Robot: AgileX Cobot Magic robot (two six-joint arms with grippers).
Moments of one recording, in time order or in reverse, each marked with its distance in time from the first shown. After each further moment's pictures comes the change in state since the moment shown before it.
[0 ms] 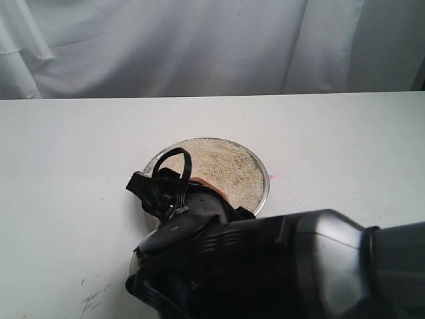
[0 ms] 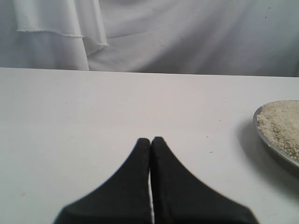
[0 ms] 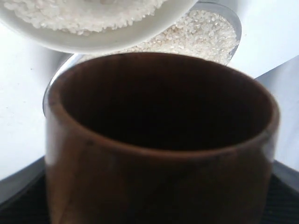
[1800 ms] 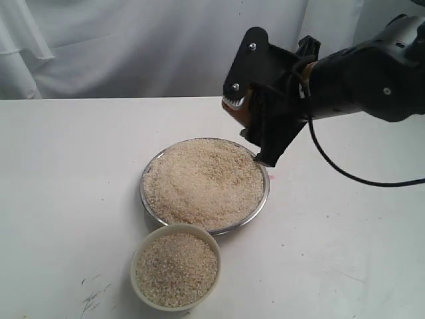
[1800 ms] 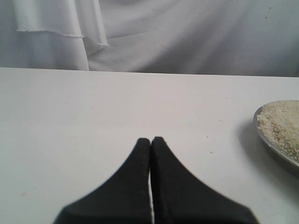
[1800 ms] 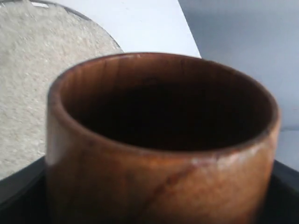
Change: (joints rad) left arm 0.000 0.000 0.000 0.000 0.000 0.000; right arm -0.659 -0.226 -0.002 0.881 -0.579 0.142
